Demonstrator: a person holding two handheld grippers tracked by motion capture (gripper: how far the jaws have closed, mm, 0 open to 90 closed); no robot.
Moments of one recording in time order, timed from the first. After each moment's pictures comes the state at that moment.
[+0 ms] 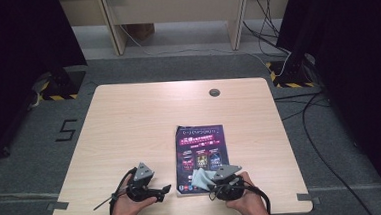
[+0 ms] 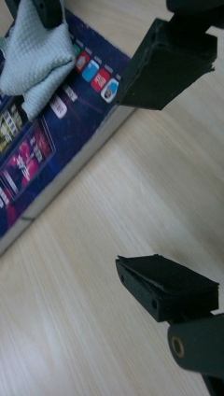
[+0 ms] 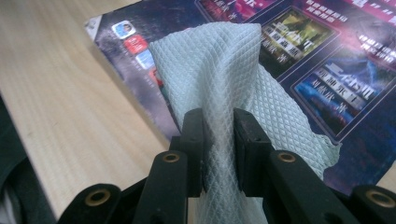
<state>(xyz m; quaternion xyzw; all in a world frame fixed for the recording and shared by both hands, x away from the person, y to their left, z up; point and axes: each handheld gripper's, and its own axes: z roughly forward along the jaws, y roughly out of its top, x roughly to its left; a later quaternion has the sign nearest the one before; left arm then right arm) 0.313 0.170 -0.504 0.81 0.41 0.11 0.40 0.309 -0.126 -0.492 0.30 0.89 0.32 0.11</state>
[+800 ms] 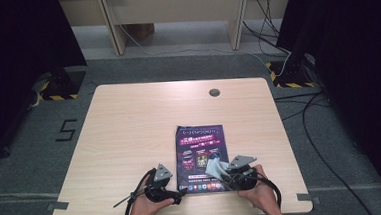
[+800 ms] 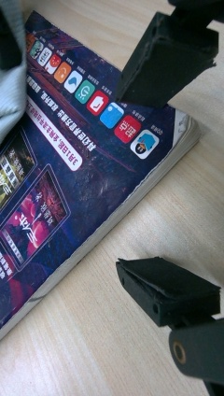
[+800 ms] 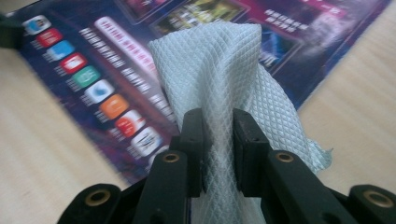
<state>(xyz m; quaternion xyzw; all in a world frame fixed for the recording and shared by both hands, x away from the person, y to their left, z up) 0.316 0.129 -0.513 0.83 0.39 0.10 0.39 0.337 -0.164 -0.491 0.35 0.87 0.31 0.13</state>
